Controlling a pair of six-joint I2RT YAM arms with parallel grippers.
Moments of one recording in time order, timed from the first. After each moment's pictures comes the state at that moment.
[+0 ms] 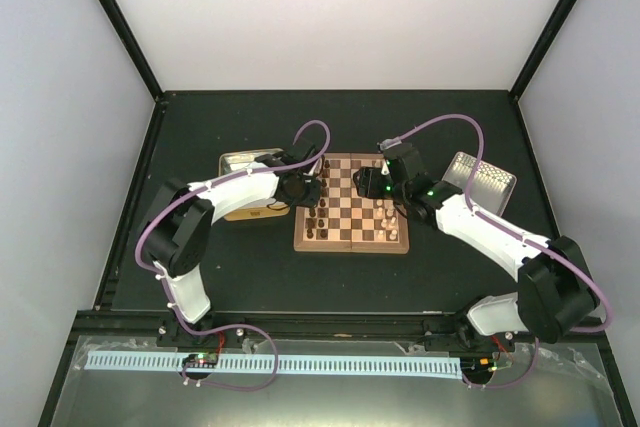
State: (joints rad) left arm -0.62 1.79 1.21 -0.58 0.00 -0.45; right arm 0.59 1.37 0.89 -0.22 -0.01 0.55
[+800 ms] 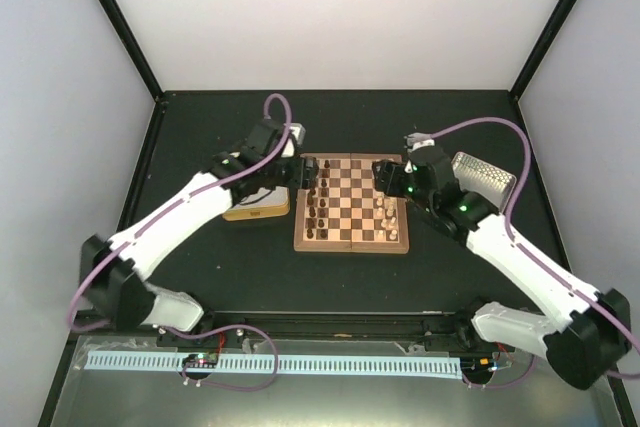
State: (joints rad) left arm -0.62 1.45 1.23 -0.62 0.03 -0.44; right arm 0.59 1.14 0.90 -0.32 0.10 0.58
